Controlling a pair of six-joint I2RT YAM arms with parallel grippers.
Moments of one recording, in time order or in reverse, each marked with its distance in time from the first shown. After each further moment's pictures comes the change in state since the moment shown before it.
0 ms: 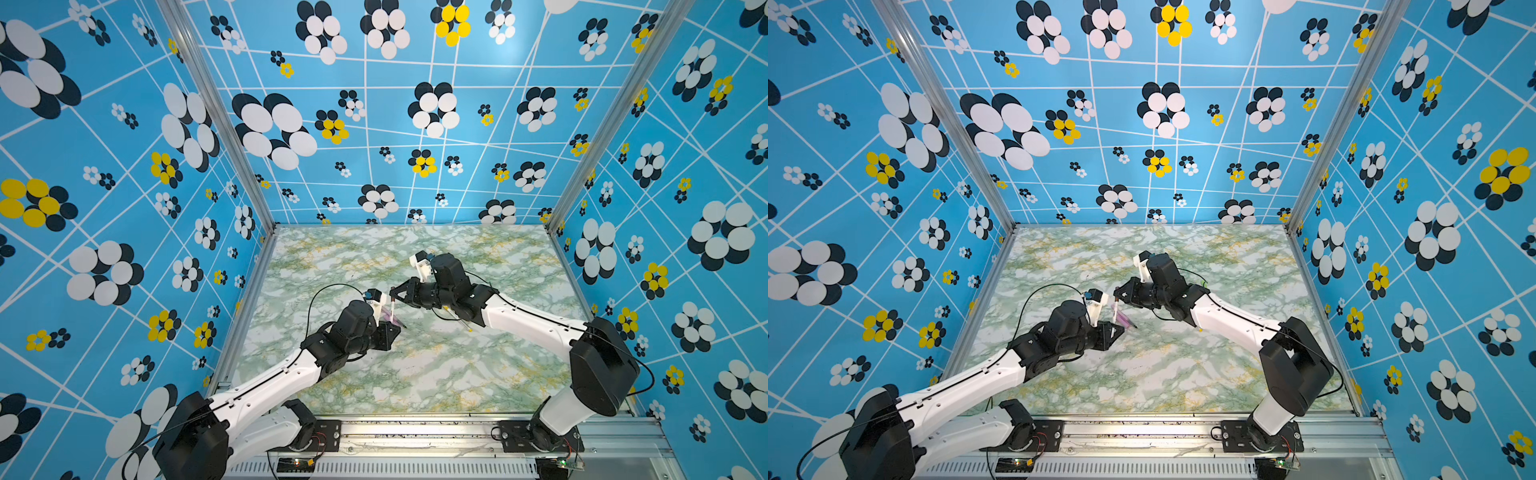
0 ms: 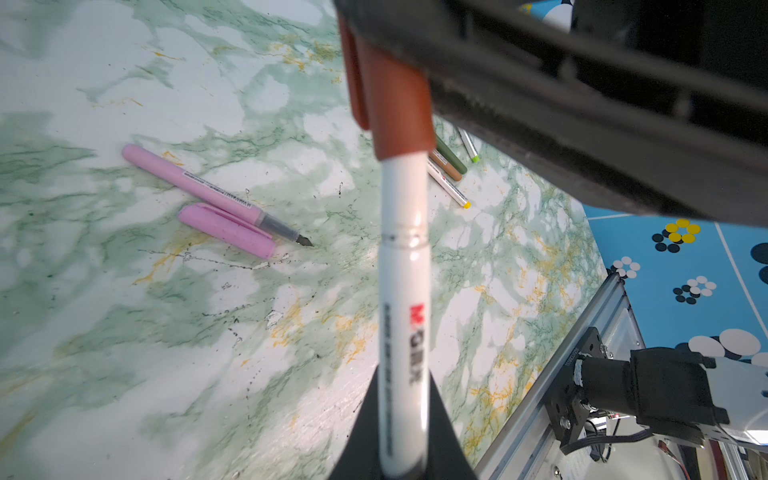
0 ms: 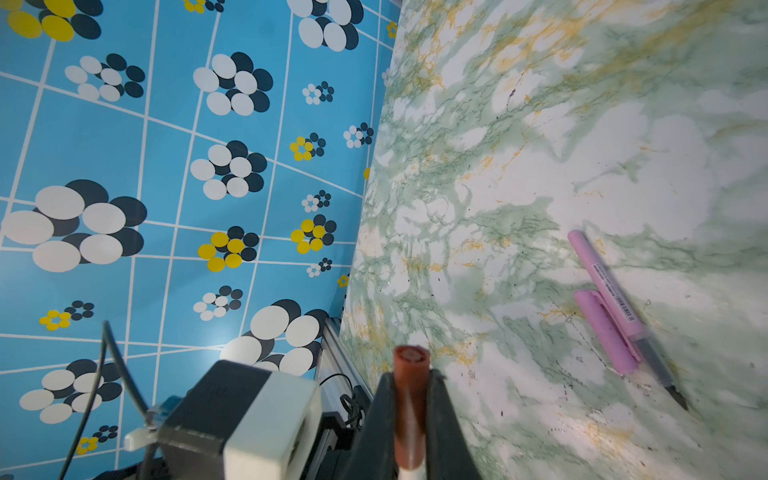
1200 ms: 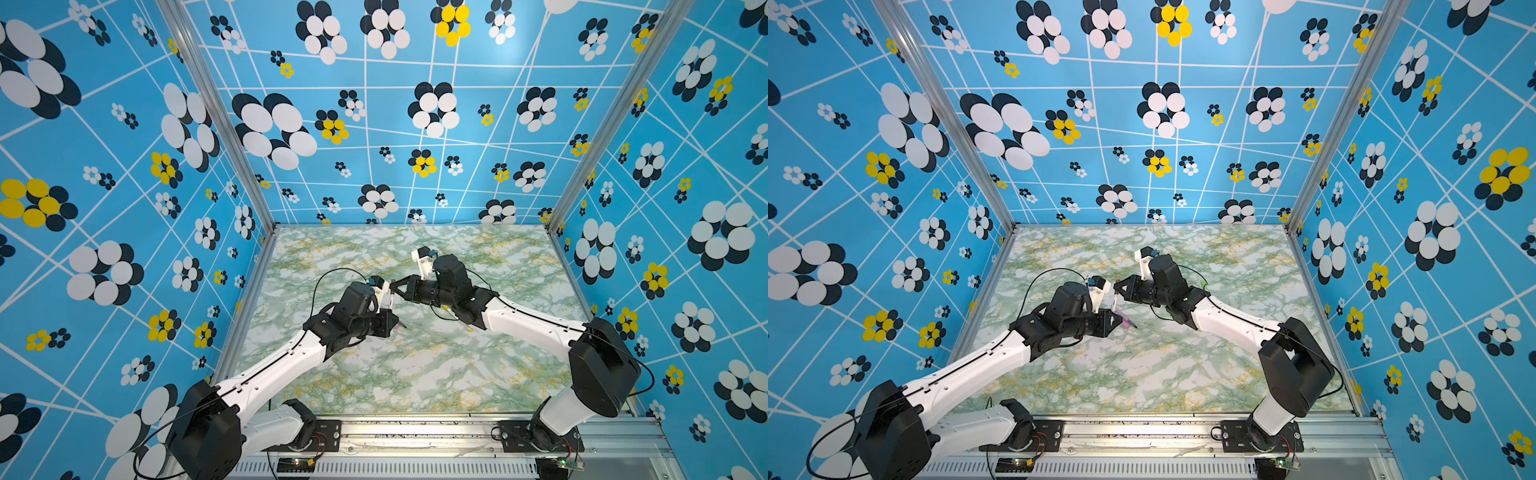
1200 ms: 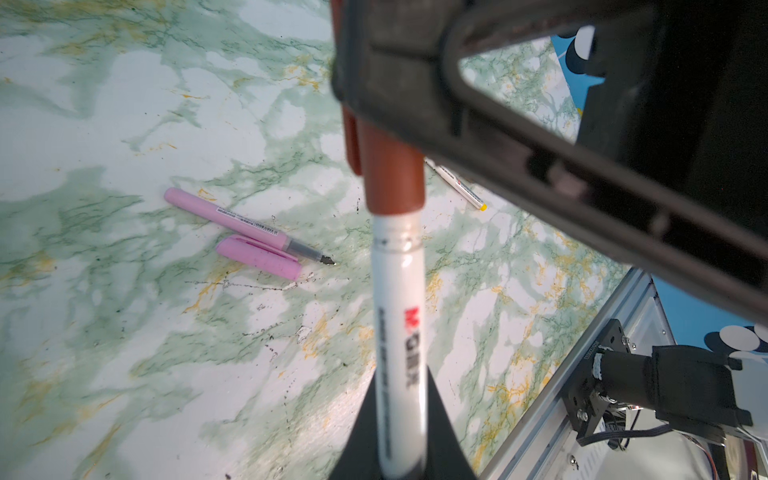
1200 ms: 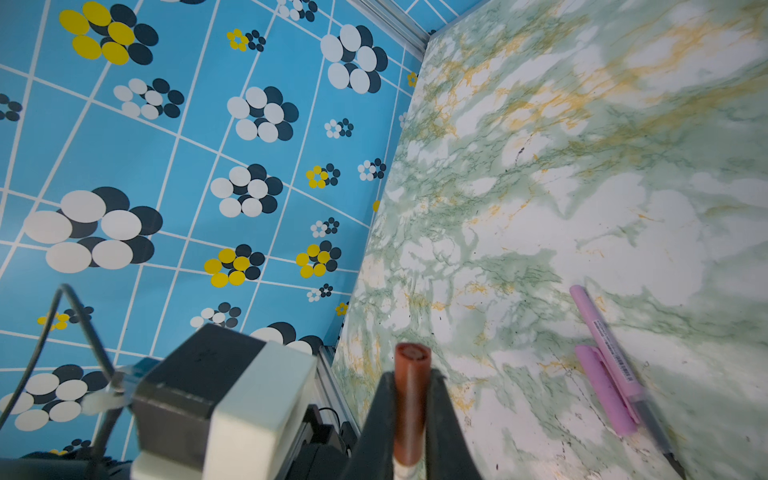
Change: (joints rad) left arm 0.097 0.103 0.183 -0.173 0.080 0.135; right arm 0.007 -0.004 -0.047 0.146 0.063 -0.039
